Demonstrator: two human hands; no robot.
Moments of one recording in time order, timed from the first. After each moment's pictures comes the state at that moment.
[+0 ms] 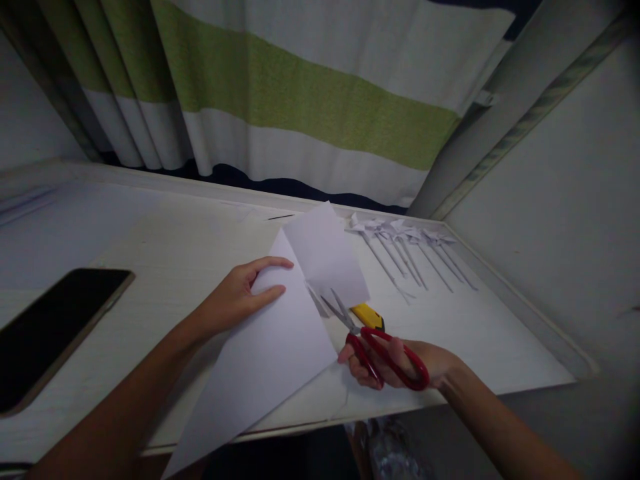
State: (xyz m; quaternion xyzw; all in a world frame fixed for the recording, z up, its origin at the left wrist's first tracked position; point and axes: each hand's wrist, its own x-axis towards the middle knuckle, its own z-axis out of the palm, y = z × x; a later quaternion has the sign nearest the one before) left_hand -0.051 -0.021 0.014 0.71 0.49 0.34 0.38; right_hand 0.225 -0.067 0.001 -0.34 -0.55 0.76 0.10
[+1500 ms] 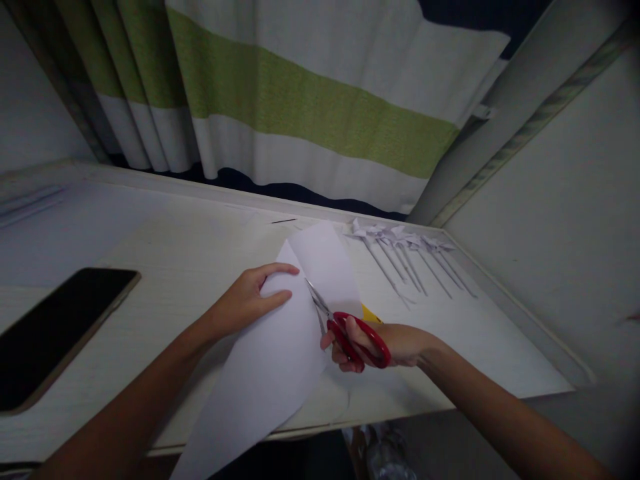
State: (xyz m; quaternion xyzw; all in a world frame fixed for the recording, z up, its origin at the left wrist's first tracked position) left_hand -0.049 -0.021 0.011 0.70 0.47 0.35 0.41; right_hand 0.179 -0.043 0.019 -0.39 -0.51 0.77 0.04
